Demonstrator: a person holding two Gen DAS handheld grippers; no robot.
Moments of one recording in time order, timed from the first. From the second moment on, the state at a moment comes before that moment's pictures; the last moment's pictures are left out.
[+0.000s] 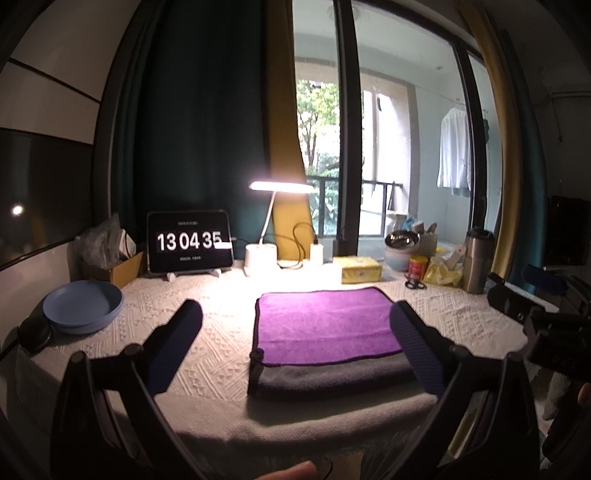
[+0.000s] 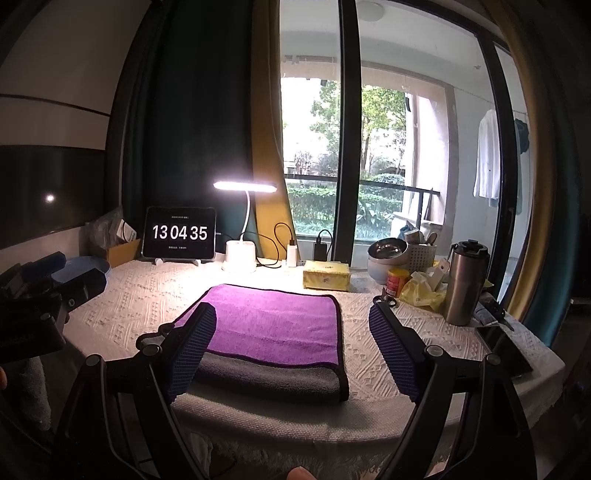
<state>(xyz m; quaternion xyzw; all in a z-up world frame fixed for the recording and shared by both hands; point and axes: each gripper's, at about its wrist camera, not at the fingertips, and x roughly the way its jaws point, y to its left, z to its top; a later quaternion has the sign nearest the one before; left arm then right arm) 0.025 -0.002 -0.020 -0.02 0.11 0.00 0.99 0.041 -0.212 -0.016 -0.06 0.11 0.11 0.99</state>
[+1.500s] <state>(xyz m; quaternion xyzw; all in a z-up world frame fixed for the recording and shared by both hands) 0.183 0.016 -0.122 -0.06 0.39 -0.01 0.92 0.181 -0.245 -0.107 0.00 0.35 0.11 0.93</state>
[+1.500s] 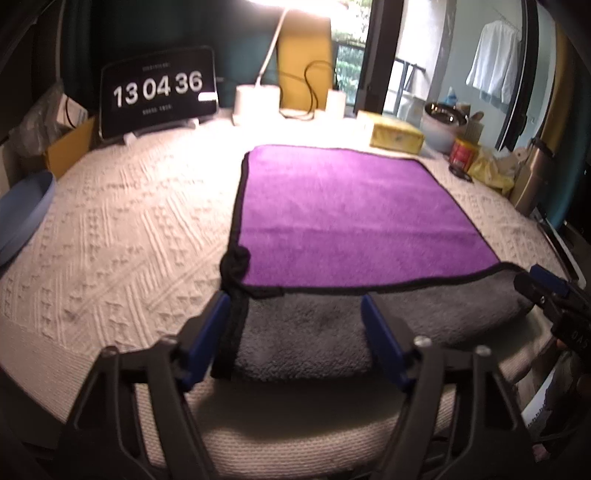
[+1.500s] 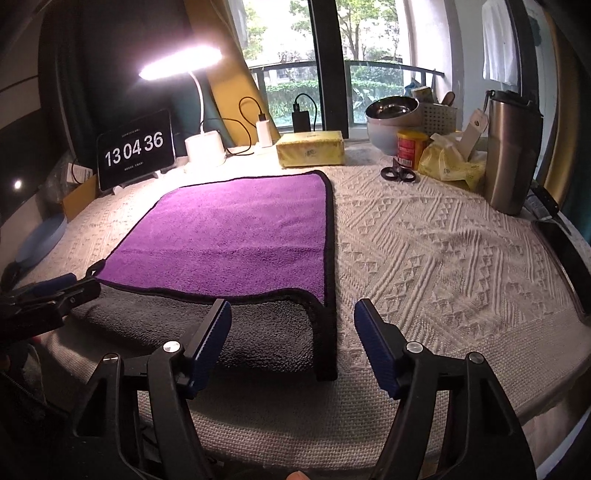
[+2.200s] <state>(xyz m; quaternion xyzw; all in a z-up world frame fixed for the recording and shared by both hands) 0.179 0.003 -0.119 0.01 0.37 0.00 0.93 0.180 -0.225 -0.108 -0.08 0.33 0.13 0.93</state>
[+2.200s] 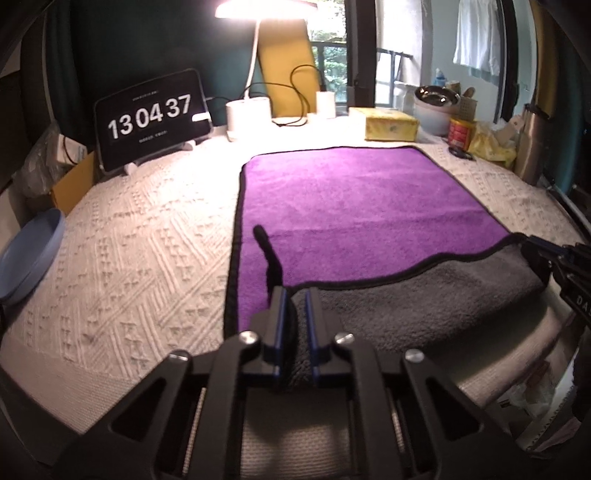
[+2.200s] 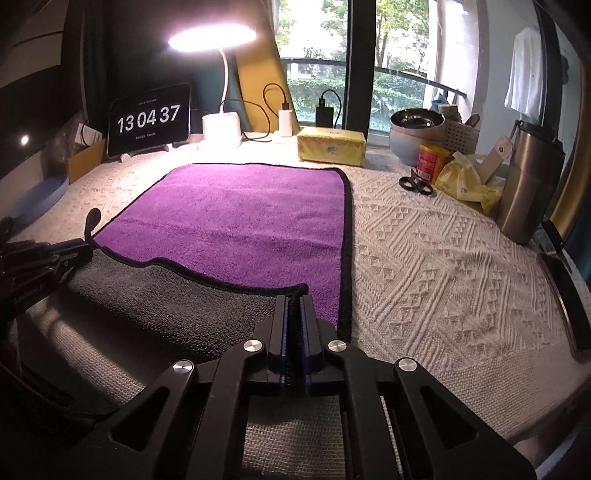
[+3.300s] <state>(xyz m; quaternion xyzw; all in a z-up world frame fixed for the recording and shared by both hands) 0.192 0.039 -0.108 -0.06 0.39 0.01 0.92 0.192 -0.228 -0.067 -0.06 0.27 0.14 0.95</state>
